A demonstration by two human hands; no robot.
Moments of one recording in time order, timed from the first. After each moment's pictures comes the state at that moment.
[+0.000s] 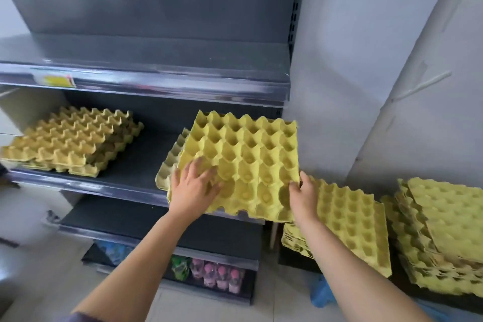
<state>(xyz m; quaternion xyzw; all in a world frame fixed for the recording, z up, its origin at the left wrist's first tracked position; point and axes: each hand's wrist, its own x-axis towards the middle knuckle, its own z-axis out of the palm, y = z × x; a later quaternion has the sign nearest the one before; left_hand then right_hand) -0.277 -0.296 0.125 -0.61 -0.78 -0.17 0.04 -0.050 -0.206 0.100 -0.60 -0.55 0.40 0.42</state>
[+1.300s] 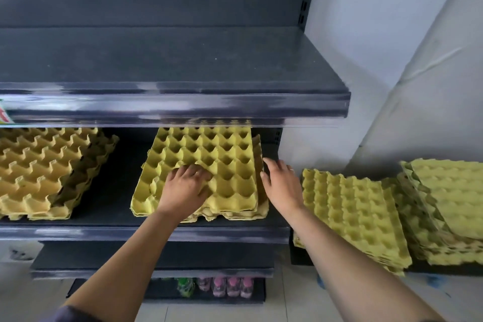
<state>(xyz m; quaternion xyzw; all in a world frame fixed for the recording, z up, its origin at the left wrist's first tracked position) -0.386 -0.204 0.104 -0.71 -0.69 -0.11 0.04 -0.156 -0.140 0.090 -0.57 -0.79 0.05 0.21</state>
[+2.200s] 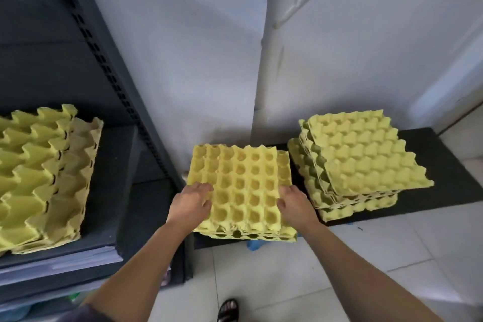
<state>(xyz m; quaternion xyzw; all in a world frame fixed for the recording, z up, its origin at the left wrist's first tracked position) -0.028 -0.102 -0.019 -0.72 -0.66 -0.06 -0.22 0.235 -0.103 -0.032 -0.70 -0.68 0.22 0.02</state>
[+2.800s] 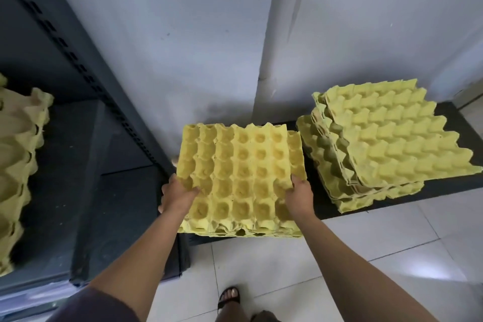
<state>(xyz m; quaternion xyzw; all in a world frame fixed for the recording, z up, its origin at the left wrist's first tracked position) -0.041 -0.036 -0.140 -0.38 -0.83 -0.13 -0.38 0.222 -0.057 -0.136 -0.81 -0.47 0.32 0.15</state>
